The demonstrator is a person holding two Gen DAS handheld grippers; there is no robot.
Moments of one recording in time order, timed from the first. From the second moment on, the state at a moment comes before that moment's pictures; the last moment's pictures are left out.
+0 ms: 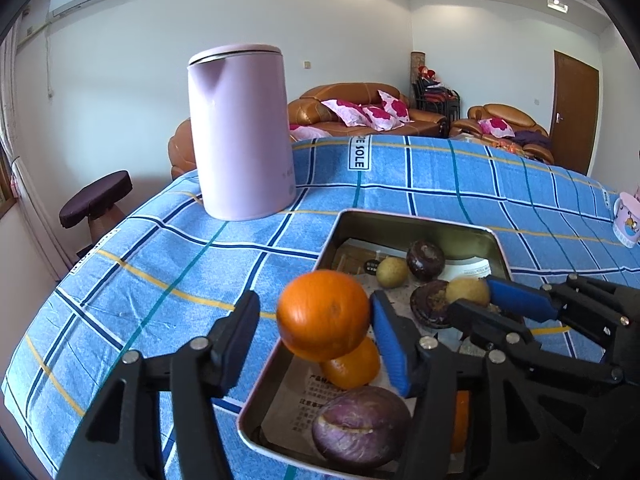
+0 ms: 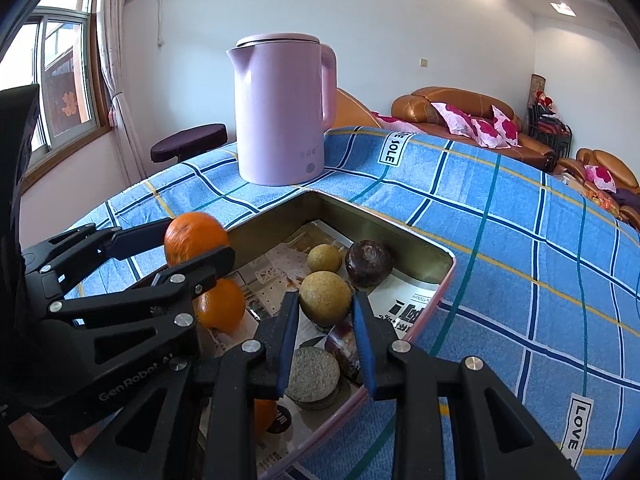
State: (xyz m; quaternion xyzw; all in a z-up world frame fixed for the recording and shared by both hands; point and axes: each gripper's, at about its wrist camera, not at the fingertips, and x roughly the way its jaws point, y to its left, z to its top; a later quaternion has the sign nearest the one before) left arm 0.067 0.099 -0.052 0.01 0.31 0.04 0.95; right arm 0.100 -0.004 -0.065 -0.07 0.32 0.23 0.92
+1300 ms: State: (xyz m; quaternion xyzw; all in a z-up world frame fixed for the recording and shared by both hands) left arm 0.035 0.067 -0.020 0.00 0.23 0.04 0.97; right arm 0.075 -0.078 -0.039 -0.04 0.26 0.15 0.95
